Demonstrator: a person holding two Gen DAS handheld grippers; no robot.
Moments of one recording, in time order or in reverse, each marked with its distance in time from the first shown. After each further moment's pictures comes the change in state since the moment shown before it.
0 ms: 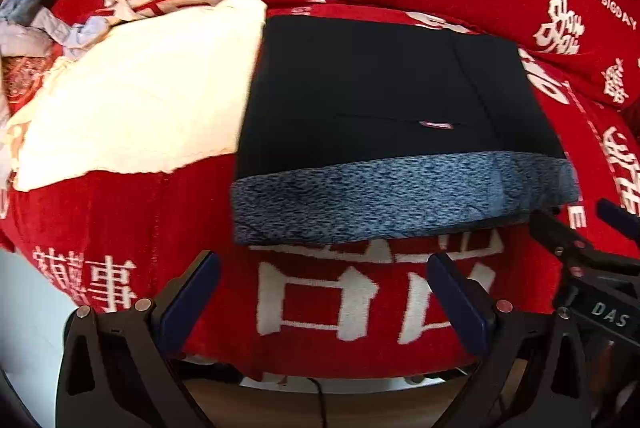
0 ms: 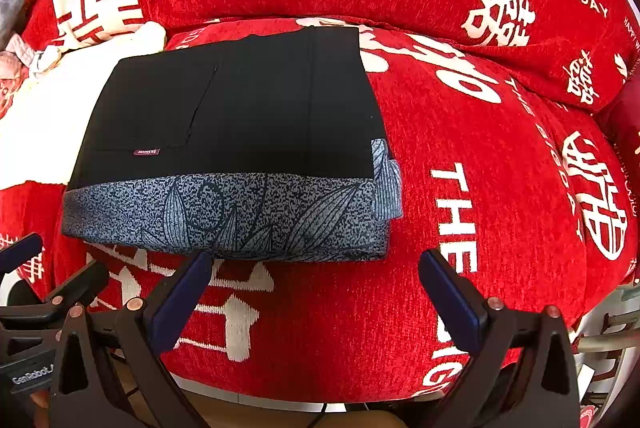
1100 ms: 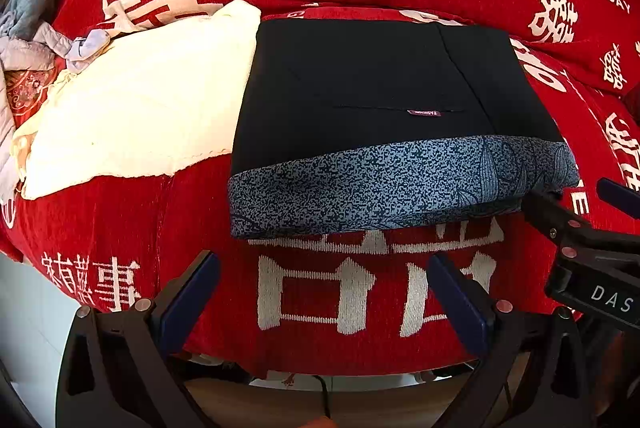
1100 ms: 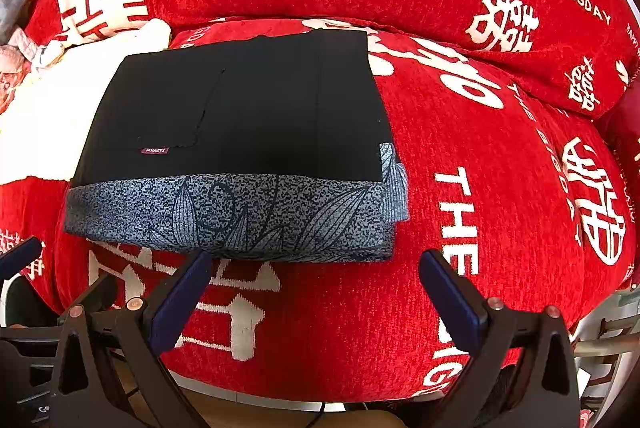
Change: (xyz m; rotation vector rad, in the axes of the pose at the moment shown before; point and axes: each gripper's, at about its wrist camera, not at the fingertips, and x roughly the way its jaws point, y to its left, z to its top) left arm -0.003 -0.007 -0.007 0.040 -0.006 0.004; right arm -0.002 0.008 0.001 -0.016 -0.002 -0.003
